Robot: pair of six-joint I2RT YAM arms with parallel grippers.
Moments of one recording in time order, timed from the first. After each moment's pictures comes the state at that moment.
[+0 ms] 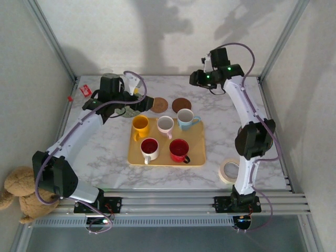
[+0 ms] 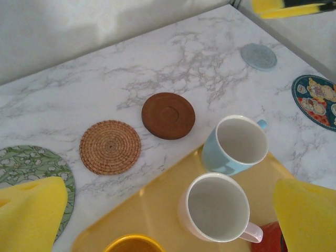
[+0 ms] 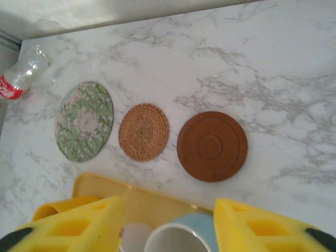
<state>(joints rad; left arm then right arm) -0.28 1.46 1.31 -0.38 0.43 0.05 0.28 1.95 2.04 -0.96 -0.30 0.31</state>
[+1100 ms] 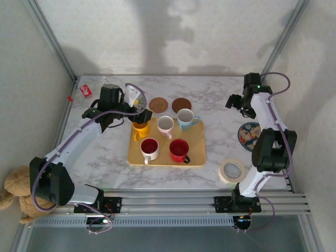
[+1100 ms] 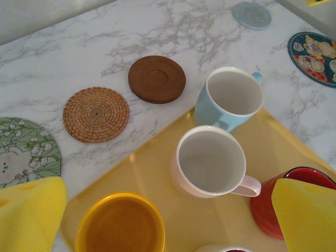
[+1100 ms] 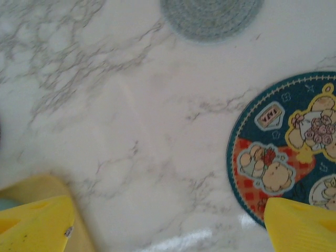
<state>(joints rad) -0.28 1.38 1.14 -0.38 0.46 0.13 -0.05 1.77 1.55 -0.96 0.02 0.35</state>
